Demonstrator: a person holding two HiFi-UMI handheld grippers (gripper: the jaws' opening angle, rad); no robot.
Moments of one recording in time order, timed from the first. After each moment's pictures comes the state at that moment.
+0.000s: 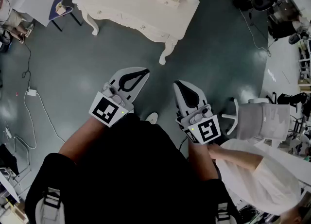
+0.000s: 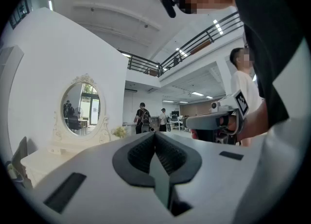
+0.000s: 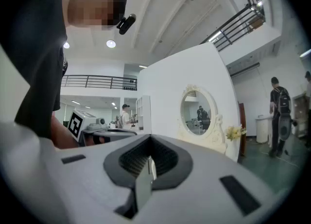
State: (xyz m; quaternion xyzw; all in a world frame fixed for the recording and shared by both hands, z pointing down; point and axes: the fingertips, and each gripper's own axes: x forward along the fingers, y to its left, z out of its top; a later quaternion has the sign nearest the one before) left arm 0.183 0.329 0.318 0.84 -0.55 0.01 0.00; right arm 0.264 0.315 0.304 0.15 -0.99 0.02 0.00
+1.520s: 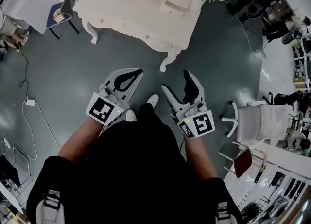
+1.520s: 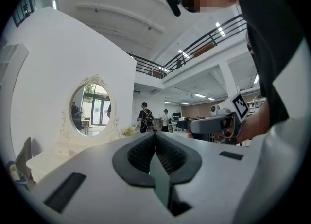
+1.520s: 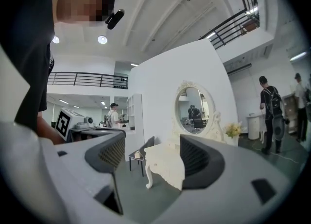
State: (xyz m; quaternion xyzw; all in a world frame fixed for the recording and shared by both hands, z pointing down) left arm 0.077 0.331 0.320 0.83 -0.55 0.00 0.01; right arm 0.168 0.298 0.312 0.21 -0.98 0.03 0.01
